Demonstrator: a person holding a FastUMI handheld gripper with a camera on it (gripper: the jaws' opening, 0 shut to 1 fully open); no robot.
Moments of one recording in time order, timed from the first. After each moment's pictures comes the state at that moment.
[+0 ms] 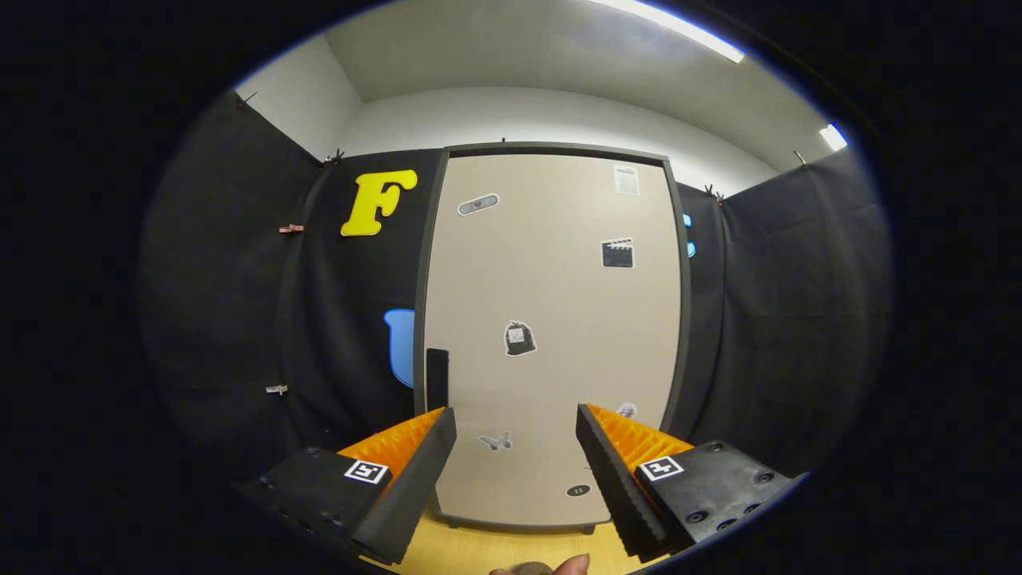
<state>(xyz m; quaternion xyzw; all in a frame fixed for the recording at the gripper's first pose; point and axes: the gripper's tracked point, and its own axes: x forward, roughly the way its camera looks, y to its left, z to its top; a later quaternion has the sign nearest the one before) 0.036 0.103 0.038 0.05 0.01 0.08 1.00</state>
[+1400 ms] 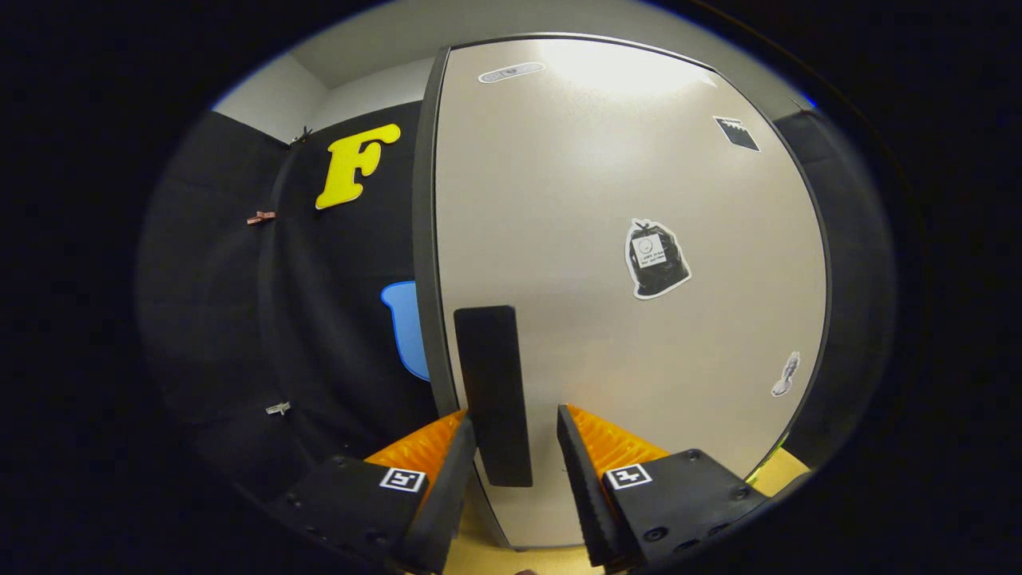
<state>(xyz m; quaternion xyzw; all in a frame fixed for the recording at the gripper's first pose) 0.184 0.215 -0.037 0.11 0.07 0.07 0.99</state>
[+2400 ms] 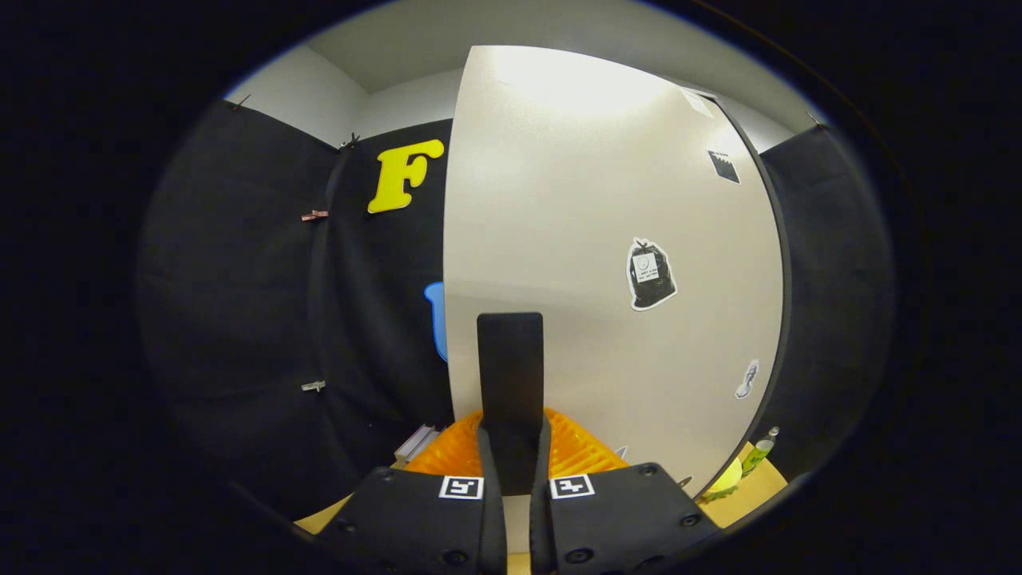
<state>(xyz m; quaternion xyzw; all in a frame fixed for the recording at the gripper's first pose) 0.086 0.193 -0.013 0.08 0.05 0.14 0.99</state>
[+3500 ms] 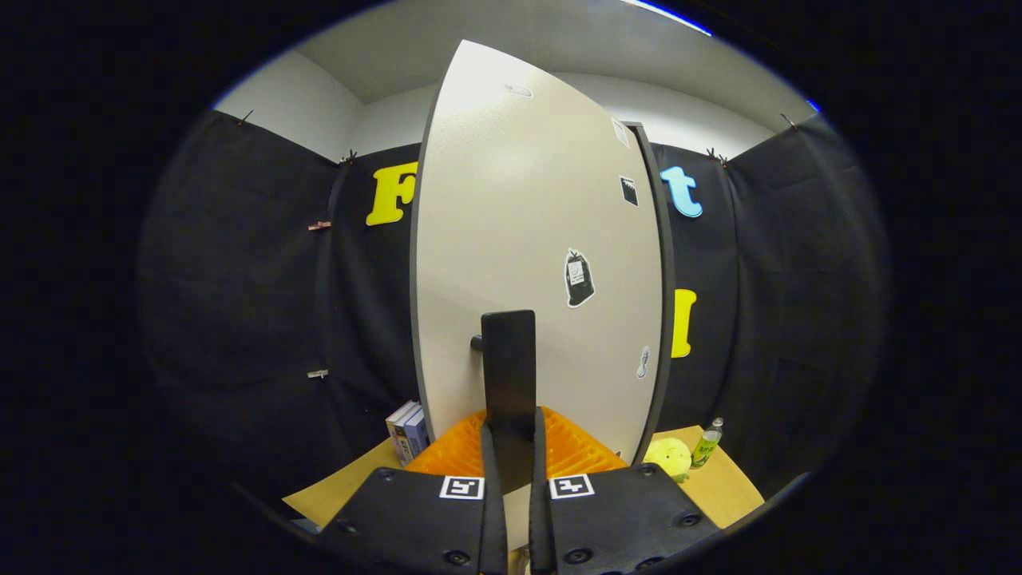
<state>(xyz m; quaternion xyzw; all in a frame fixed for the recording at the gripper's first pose) 0.000 0.089 -0.011 0.09 0.04 0.12 0.99</state>
